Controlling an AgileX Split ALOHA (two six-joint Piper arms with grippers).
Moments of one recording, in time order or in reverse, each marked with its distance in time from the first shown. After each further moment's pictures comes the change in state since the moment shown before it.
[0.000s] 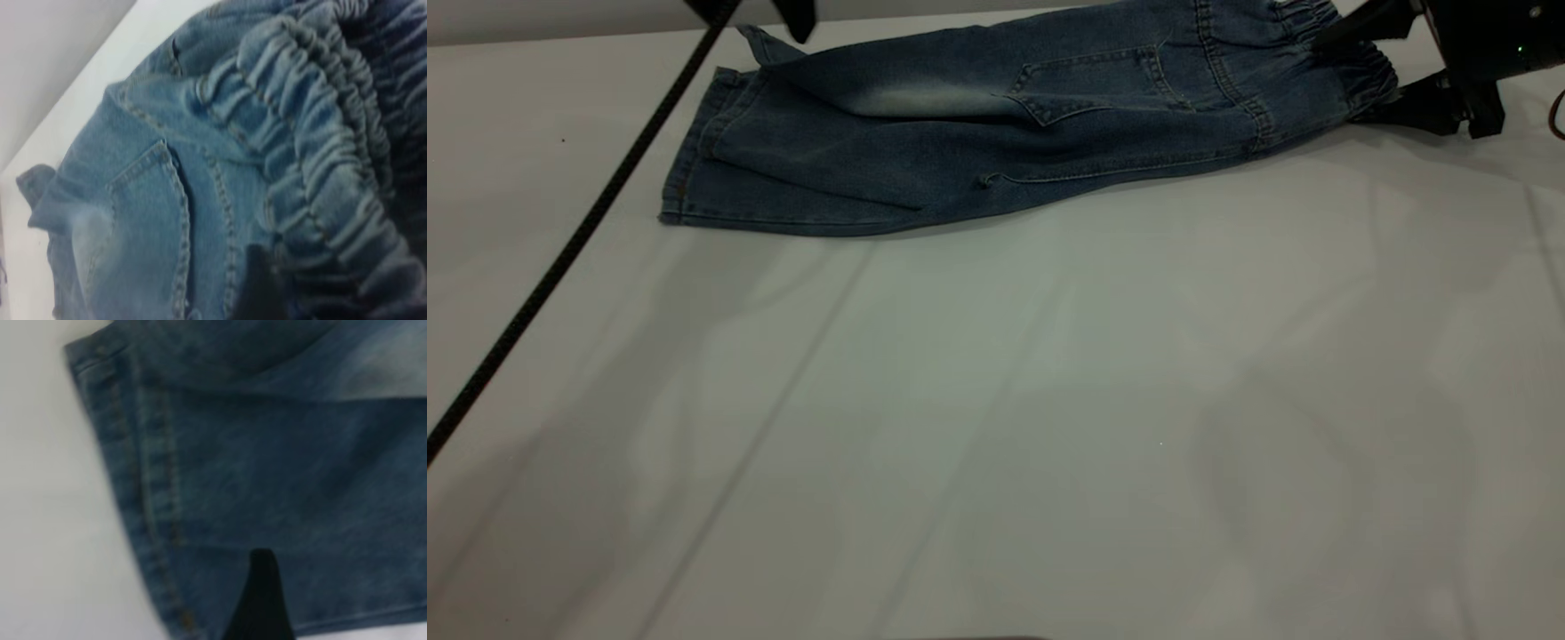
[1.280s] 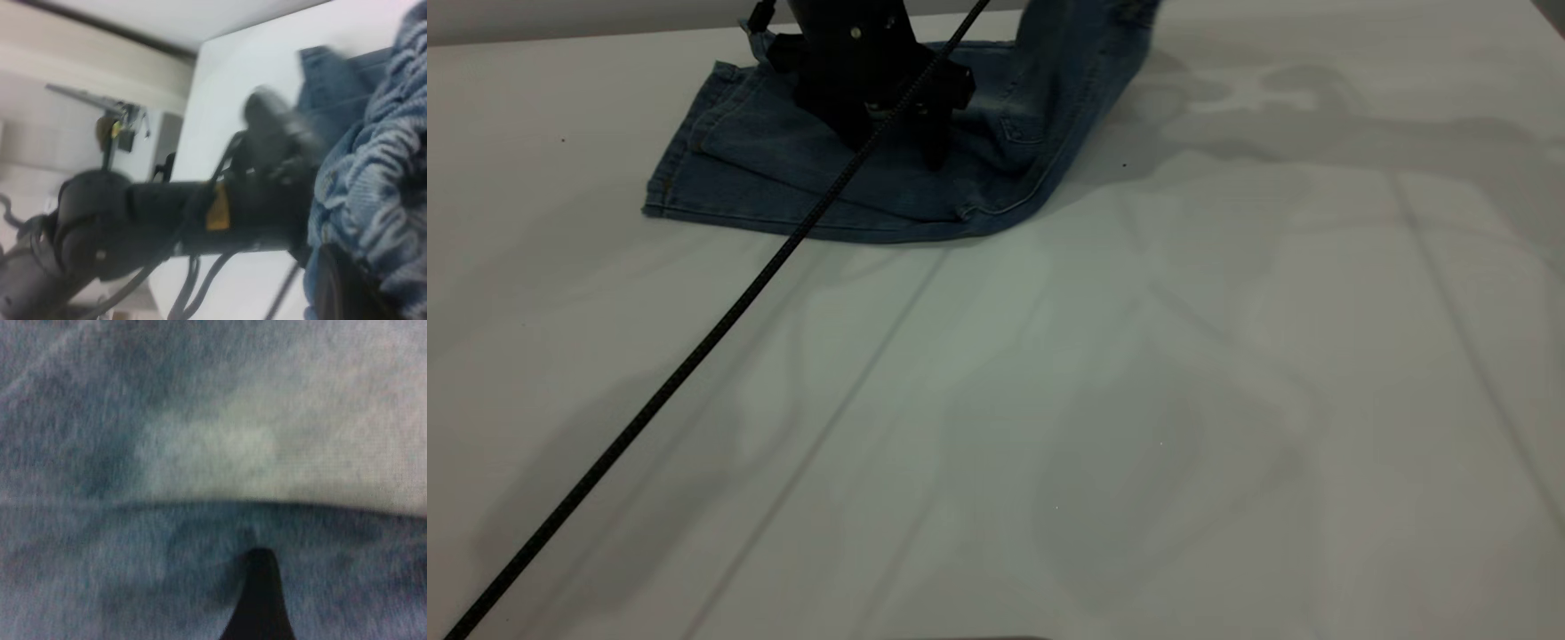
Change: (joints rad) left arm -0.085 0.317 -0.239 -0.040 0.018 0.000; right arm 0.225 -0.145 -0.146 0.034 0.291 0.035
